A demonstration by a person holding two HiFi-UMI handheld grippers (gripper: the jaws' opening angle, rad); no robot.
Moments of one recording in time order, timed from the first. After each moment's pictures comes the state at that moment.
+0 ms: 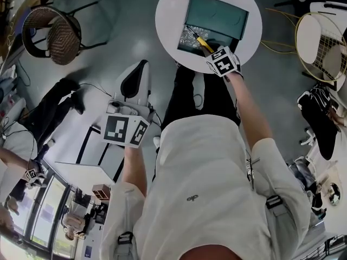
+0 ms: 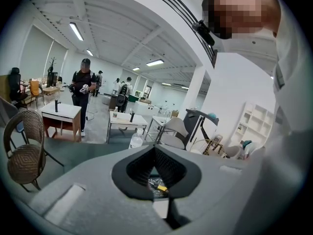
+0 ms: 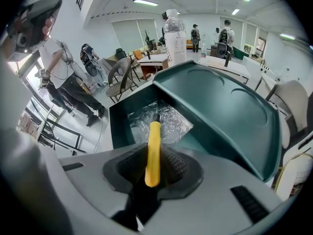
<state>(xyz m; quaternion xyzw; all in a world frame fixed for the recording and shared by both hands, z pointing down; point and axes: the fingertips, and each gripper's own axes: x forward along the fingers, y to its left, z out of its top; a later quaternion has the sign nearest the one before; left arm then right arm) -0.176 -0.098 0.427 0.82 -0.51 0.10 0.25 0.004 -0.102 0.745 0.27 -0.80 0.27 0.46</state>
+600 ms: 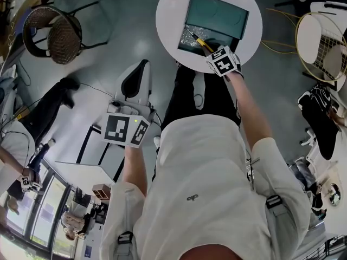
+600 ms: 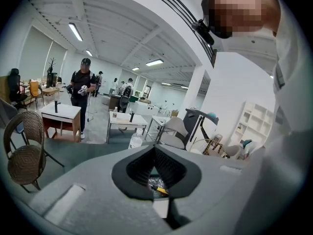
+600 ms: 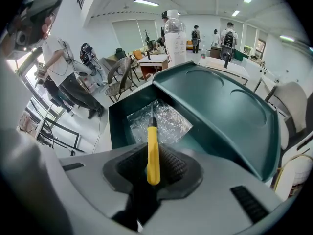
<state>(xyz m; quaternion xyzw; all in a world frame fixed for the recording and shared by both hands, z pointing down) -0.174 -0.095 0.425 0.82 -0.51 0.10 0.25 0.003 -0.103 0.744 0.27 -0.80 0.26 0.46</state>
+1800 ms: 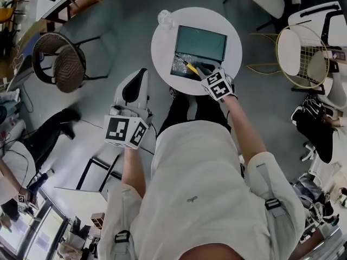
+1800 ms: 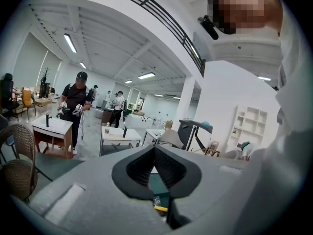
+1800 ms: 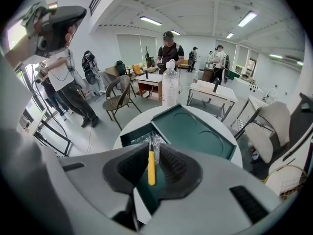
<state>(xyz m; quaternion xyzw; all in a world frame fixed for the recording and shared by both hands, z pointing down) -0.161 -0.105 0.361 0.85 -0.50 0.04 0.18 0.013 -0.117 0.628 0.33 -0.83 0.19 0.40</state>
